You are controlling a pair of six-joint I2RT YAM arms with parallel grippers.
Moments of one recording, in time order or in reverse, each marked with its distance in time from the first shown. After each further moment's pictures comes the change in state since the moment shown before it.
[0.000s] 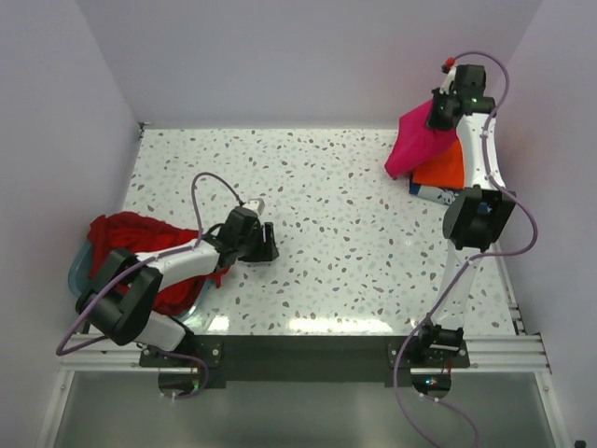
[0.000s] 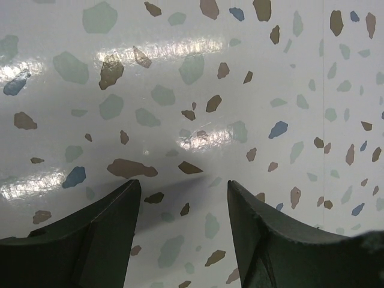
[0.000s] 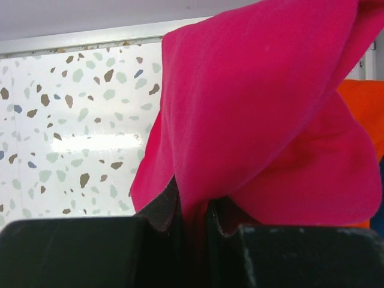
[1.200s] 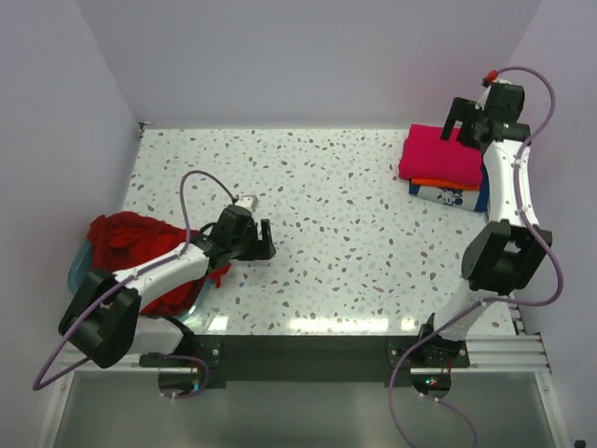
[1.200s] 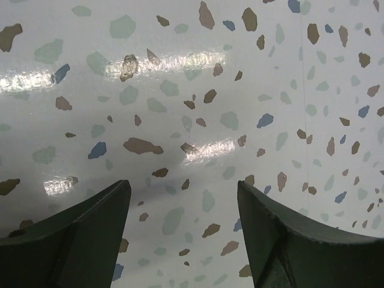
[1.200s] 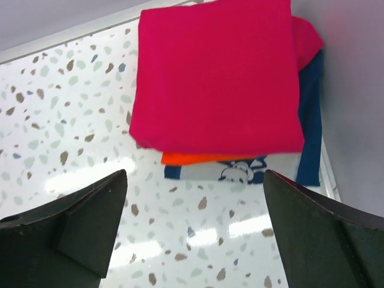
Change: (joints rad) left arm 0.000 -0.128 0.015 -0.121 -0.040 0.001; right arm -0.110 -0.418 -0.492 0.141 0.103 0.056
